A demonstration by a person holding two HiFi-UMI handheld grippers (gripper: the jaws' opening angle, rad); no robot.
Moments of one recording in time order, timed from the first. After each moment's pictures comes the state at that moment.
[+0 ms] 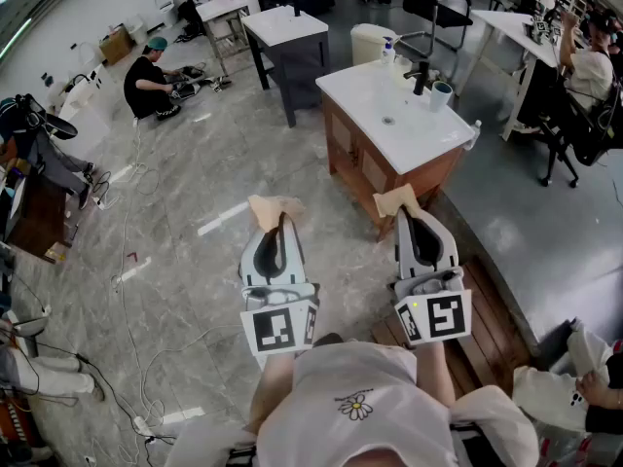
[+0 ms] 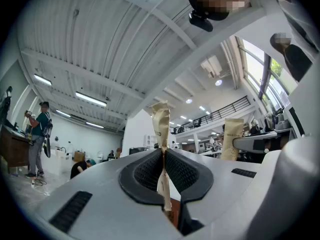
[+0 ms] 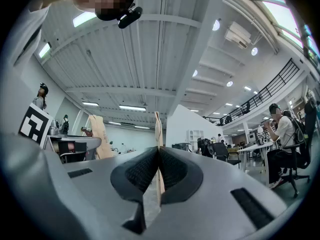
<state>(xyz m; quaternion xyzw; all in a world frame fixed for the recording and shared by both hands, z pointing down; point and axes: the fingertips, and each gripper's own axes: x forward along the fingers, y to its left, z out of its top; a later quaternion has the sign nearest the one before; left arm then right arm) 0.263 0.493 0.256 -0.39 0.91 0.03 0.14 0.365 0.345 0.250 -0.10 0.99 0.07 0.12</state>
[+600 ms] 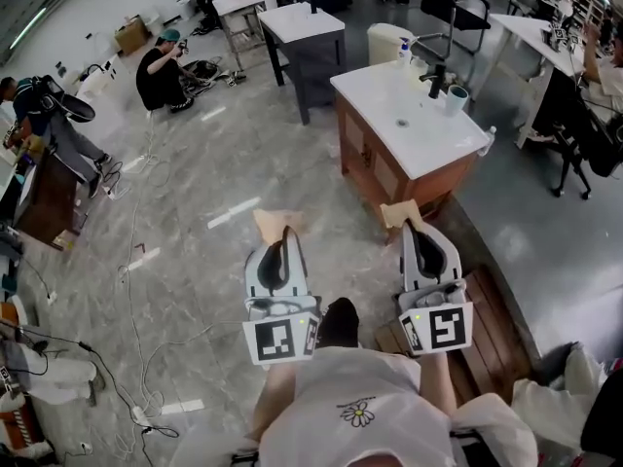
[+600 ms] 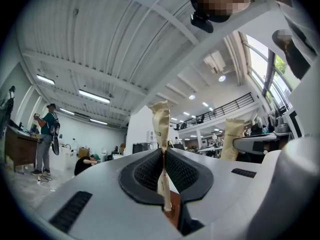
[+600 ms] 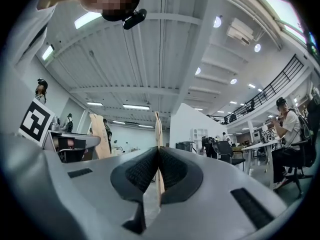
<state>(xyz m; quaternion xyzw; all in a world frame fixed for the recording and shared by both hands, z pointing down) 0.261 0.491 0.276 -0.38 0.92 0.03 0.12 0.361 0.334 0.270 -0.08 0.99 0.08 0.11</state>
